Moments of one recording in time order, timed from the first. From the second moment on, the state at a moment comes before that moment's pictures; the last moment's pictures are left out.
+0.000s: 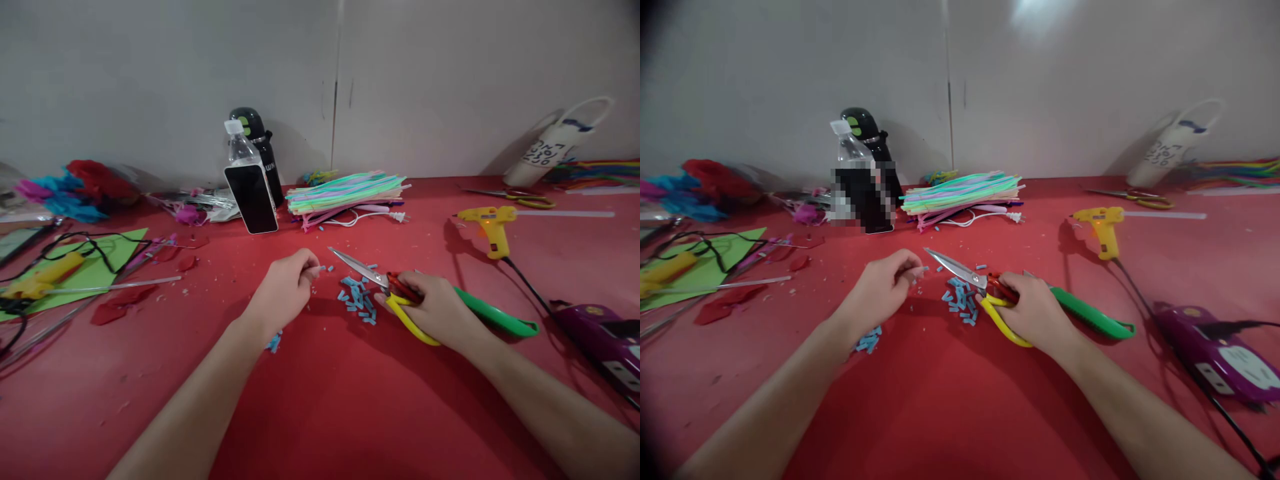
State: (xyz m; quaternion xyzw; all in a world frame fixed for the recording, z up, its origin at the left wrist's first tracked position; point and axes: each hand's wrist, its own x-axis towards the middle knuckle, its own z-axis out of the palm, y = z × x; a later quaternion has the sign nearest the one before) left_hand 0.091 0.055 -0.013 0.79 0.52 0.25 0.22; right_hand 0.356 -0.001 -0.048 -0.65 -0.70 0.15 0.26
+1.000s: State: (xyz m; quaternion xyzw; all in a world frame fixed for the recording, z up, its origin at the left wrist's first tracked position) left_hand 0.068 0.048 -0.004 0.81 0.45 0.32 0.21; right_hand 0.356 -0.002 -0.050 -0.63 -0.73 0.16 0.22
